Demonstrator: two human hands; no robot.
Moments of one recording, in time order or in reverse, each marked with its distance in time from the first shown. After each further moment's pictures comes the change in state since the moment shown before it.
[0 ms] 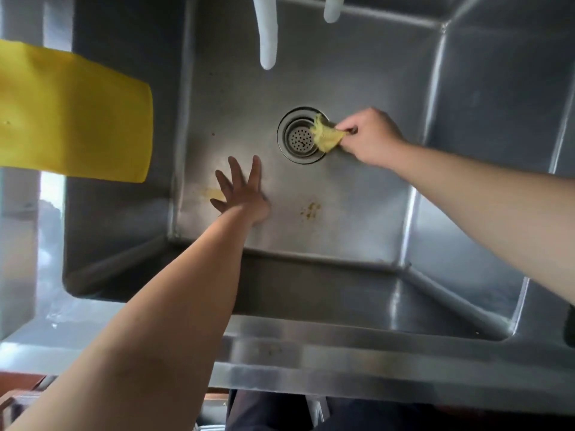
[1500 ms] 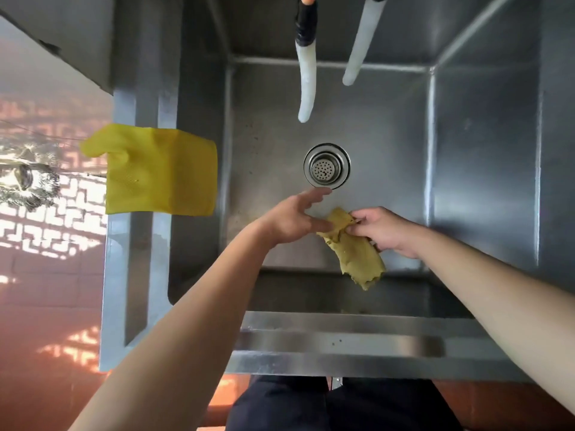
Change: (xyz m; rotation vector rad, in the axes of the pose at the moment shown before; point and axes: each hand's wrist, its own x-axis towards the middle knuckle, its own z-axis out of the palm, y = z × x) left_hand -0.080 -0.004 -0.090 -0.508 -0.361 0.597; right_hand -0.125 -0.042 0.026 0.678 -0.474 0.321
